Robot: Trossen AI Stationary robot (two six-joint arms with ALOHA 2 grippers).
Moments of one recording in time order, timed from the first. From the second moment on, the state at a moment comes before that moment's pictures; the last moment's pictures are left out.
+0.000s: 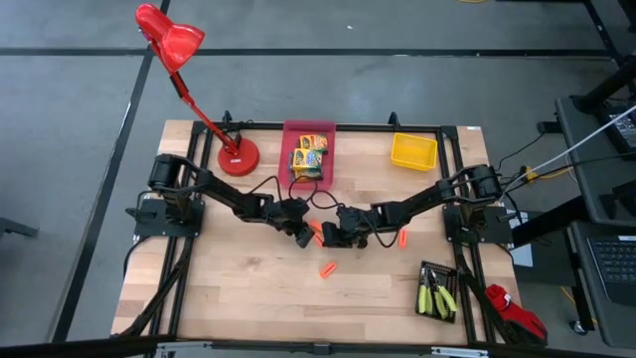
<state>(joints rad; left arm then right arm) -0.04 1.82 0.71 0.39 0.05 -0.90 0.17 1.89 0.82 0.35 -0.15 1.61</state>
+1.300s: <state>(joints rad) -0.04 1.85 0.74 0.34 0.07 -0.90 0.18 1.85 0.82 0.36 -0.12 1.62</state>
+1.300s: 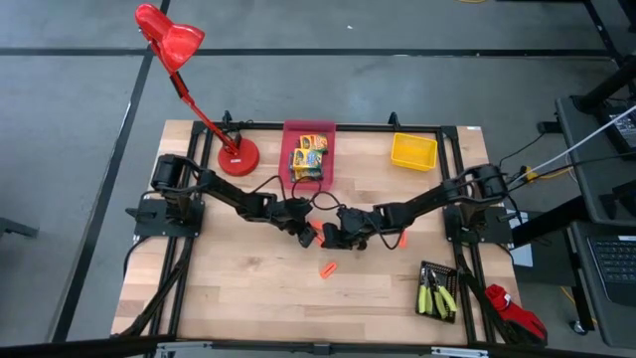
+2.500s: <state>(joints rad) -0.05 1.82 0.73 0.46 0.15 -0.84 0.25 1.72 0.82 0.05 0.06 1.63</state>
